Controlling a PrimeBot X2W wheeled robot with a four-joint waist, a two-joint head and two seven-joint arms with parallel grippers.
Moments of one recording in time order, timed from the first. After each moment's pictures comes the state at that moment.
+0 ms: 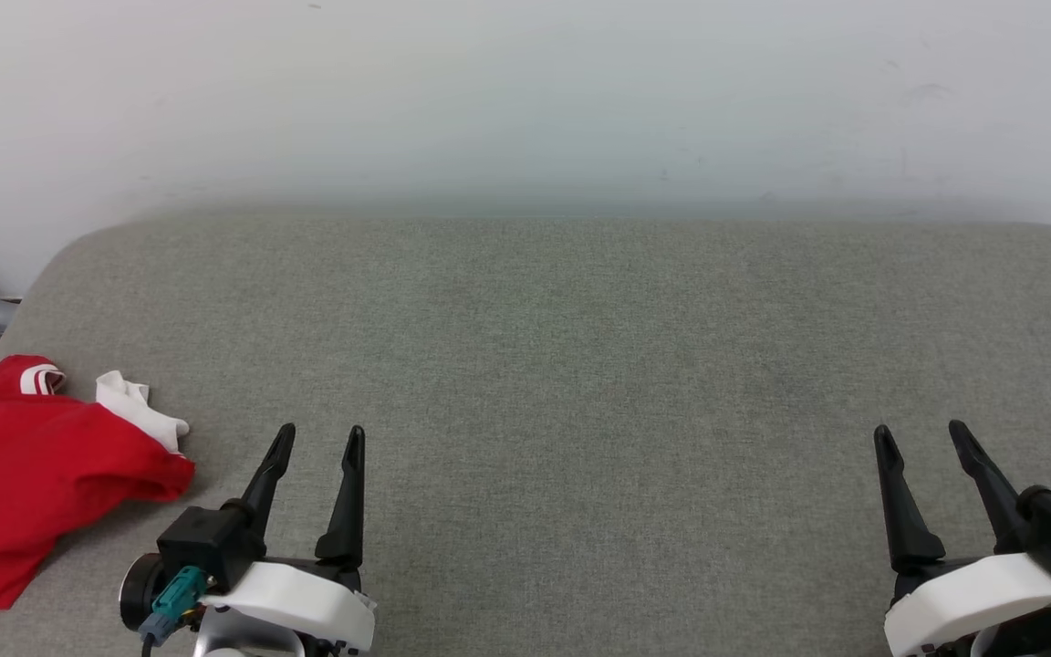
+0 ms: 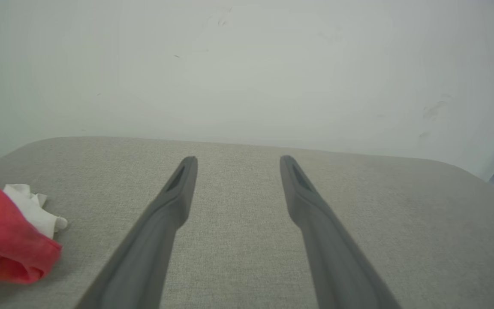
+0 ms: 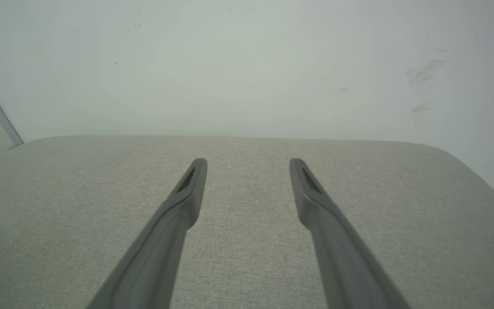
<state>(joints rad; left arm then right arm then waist) -0.05 0.09 -0.06 0.15 -0.24 -0.13 -0.25 0.06 -0.05 -0.08 -0.10 0.13 0.13 0.01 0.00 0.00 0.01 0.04</state>
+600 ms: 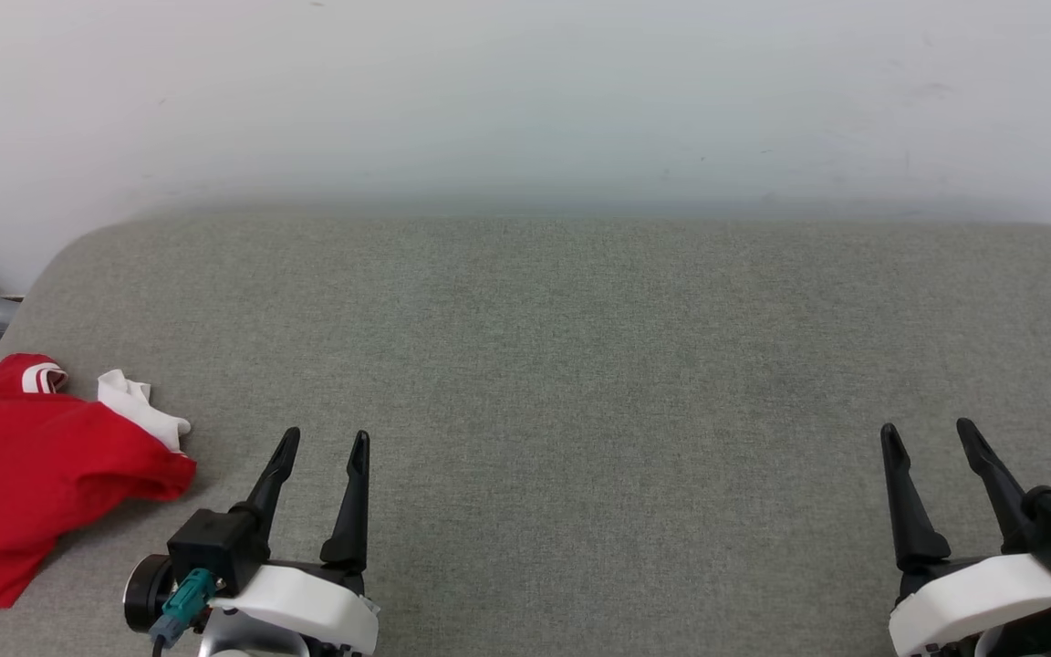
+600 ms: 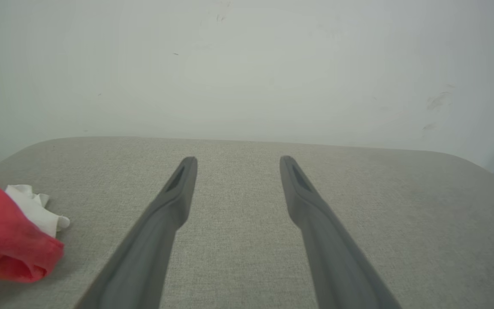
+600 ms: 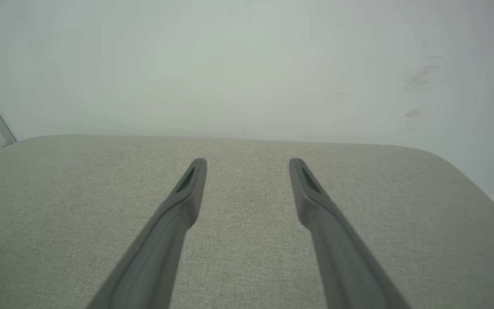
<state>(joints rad) -0.05 0.09 -0.07 0.17 -0.21 -0.13 -0.26 0.06 -0.05 -0.09 -0.11 0.11 0.13 0.00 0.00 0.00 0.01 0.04</state>
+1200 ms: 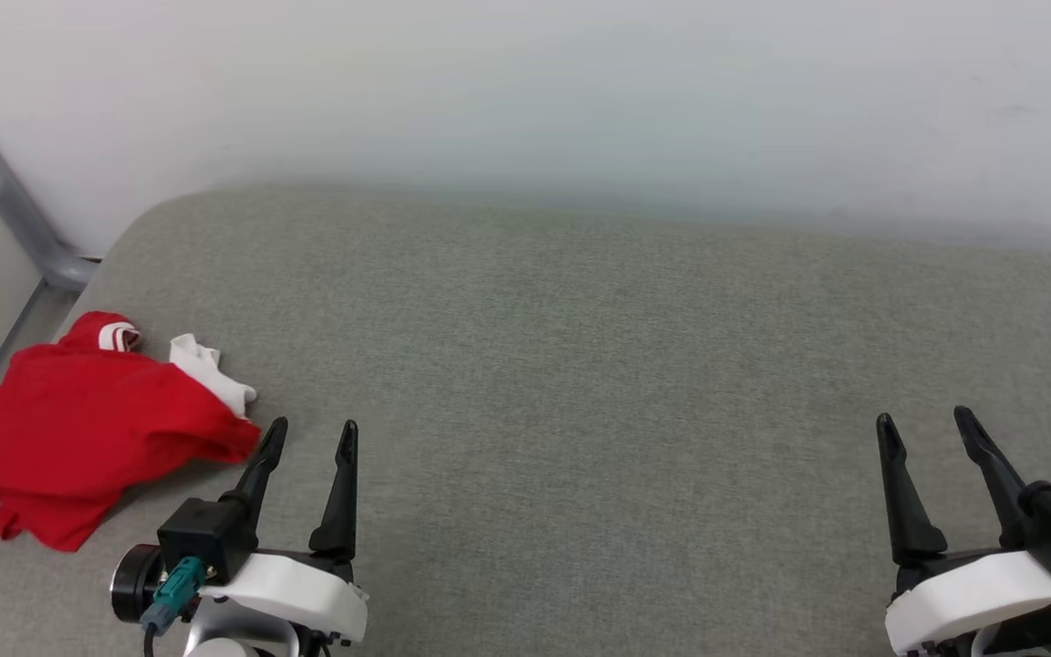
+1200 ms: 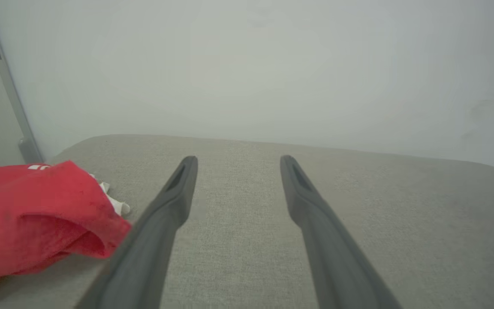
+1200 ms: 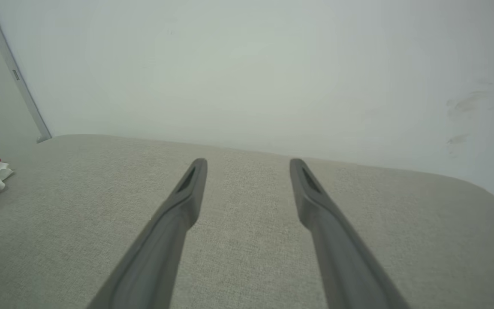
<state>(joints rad) -0.07 0.09 -0.05 0.19 -0.19 -0.13 -0.26 0.06 -0.05 -0.08 -0.14 0.09 0.13 -0.01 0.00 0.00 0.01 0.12</state>
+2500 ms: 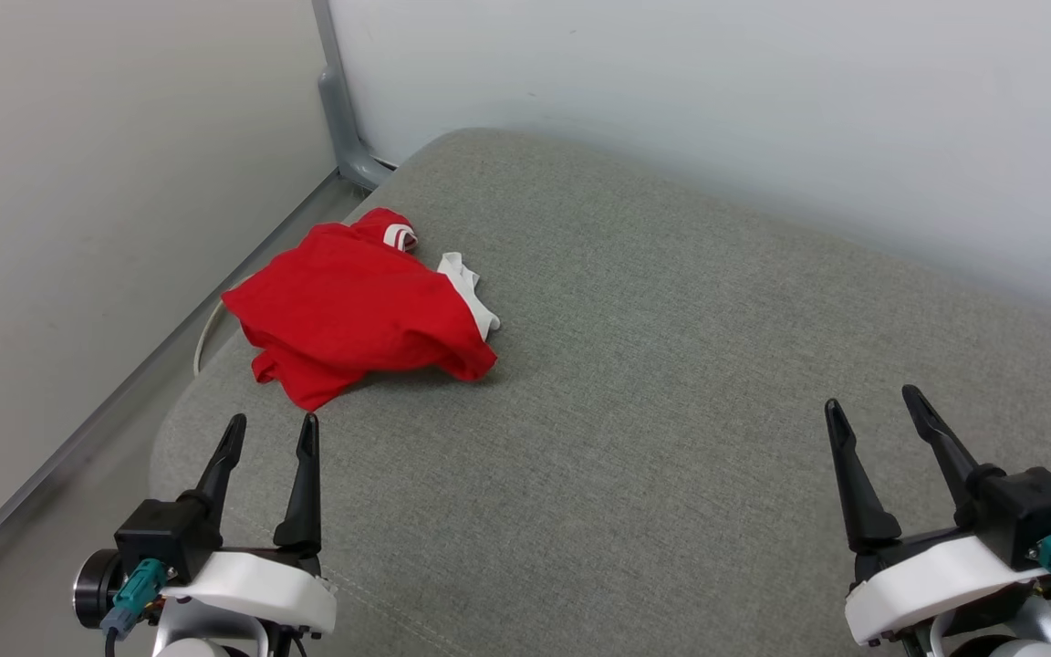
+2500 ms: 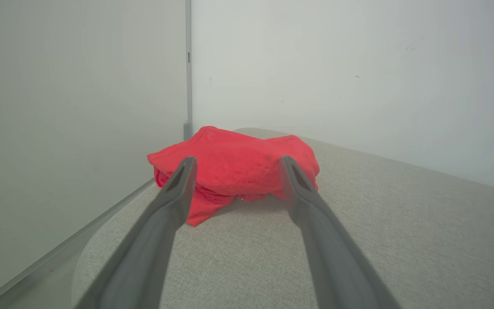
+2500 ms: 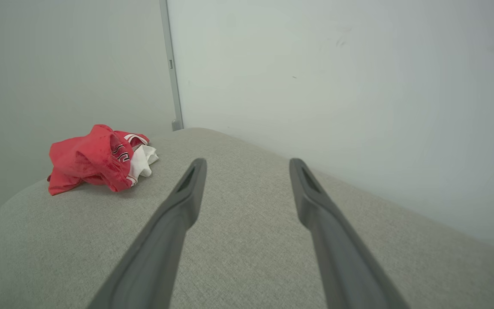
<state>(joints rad) -0.07 0.10 0.01 0.18 -0.20 -0.13 -0.26 0.02 -0.05 0.00 -0.13 0.06 0.13 -0.01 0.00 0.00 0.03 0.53</state>
